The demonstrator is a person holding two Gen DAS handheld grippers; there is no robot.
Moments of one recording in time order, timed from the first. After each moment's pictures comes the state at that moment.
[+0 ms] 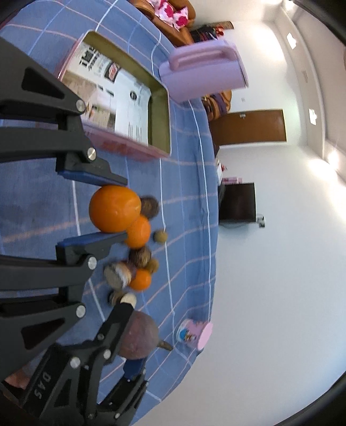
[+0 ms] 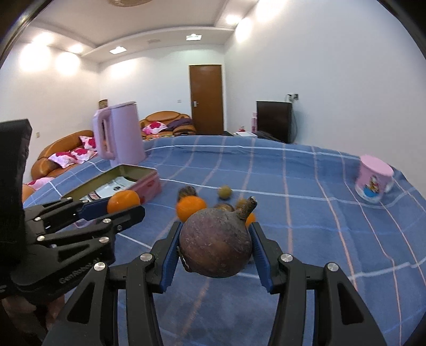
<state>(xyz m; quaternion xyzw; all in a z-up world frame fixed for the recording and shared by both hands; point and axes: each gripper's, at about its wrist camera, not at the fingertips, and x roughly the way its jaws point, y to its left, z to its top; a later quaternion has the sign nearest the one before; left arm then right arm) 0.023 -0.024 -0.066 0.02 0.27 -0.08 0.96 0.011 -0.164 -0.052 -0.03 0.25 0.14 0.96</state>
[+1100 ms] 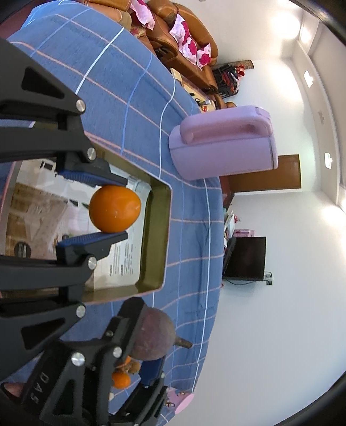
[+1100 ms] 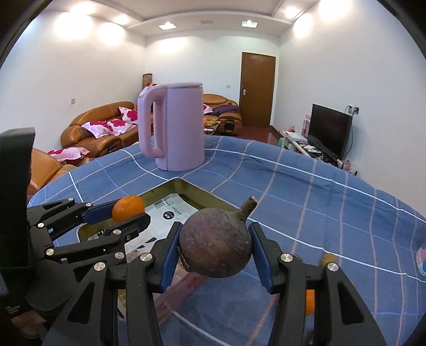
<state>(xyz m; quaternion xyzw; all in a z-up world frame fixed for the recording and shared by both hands) 0.085 0.103 -0.070 0.00 0.31 0.04 0.95 0.105 -0.007 -0.040 -0.10 0.28 0.25 0.92</state>
